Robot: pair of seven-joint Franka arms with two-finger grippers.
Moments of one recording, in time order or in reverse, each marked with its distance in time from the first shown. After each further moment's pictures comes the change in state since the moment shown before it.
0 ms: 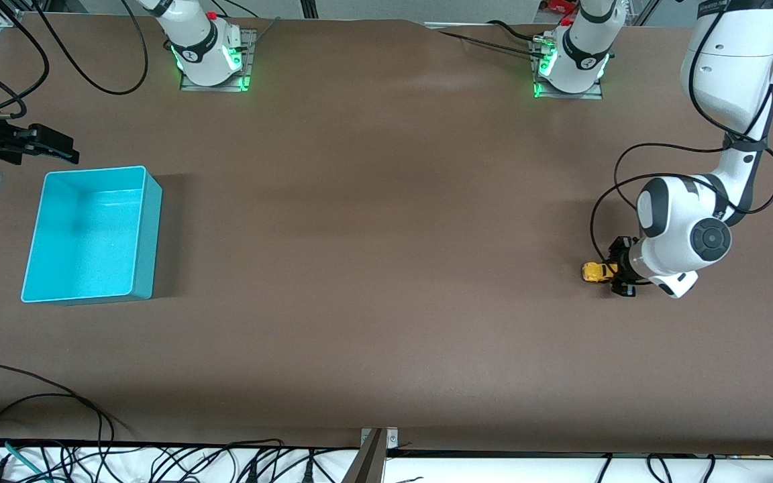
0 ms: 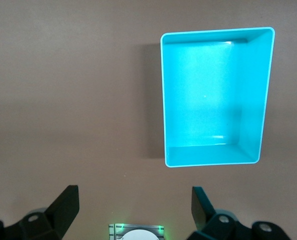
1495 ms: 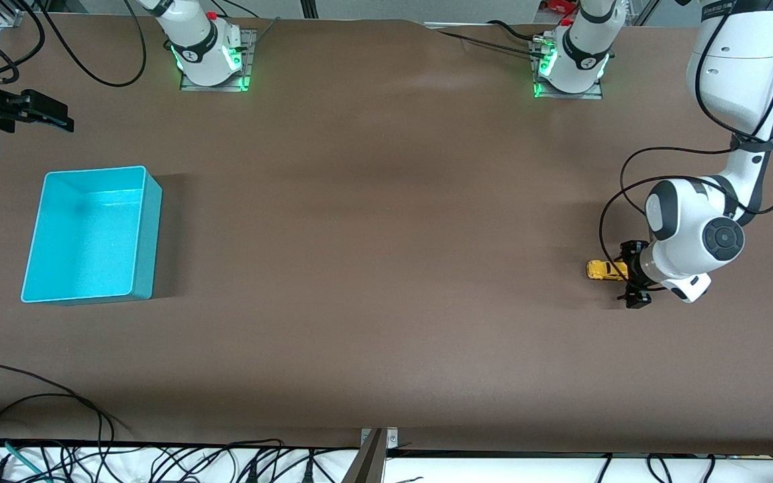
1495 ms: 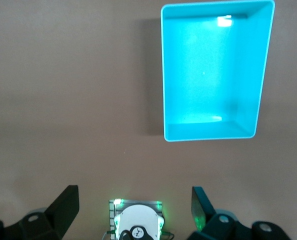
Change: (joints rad) left arm 0.017 0.015 0.030 0.013 0.000 0.052 0.059; right arm -0.003 -0.064 0.015 -0.005 -0.014 -0.100 0.001
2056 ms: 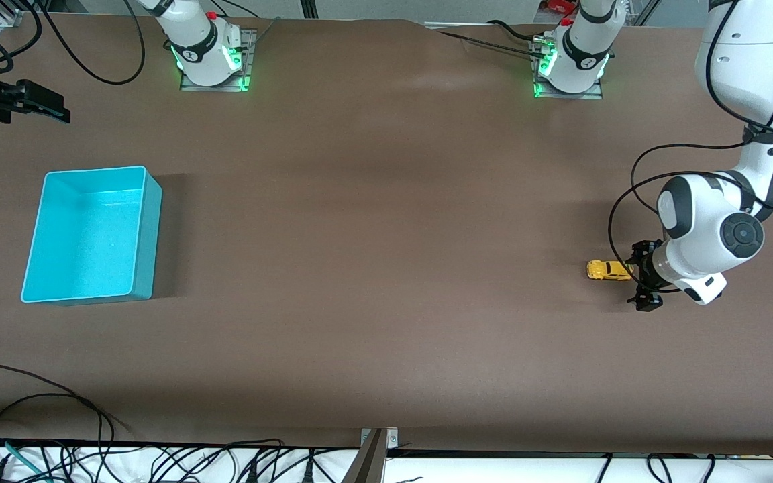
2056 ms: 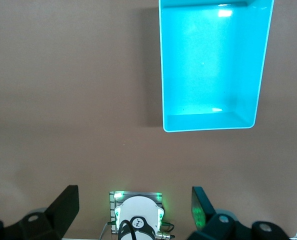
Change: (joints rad) left arm 0.002 -0.023 0.016 0.019 0.000 -0.012 0.053; right arm -0.007 -0.009 -0.005 0.000 -0.002 -0.052 0.000
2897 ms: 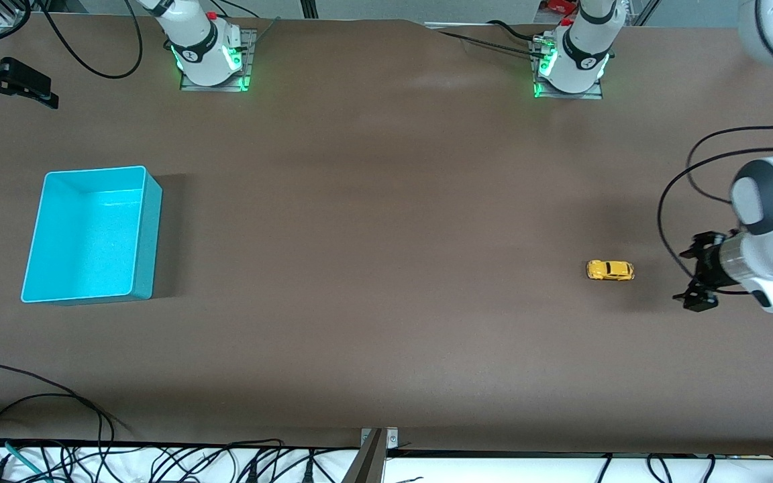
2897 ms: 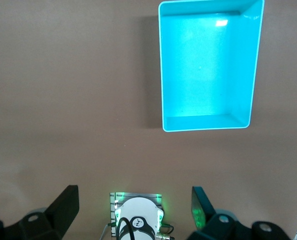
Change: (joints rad) left arm 0.007 -0.077 0.052 0.177 0.001 -0.286 0.202; right arm 0.001 -0.049 0.001 0.007 0.000 -0.013 -0.001
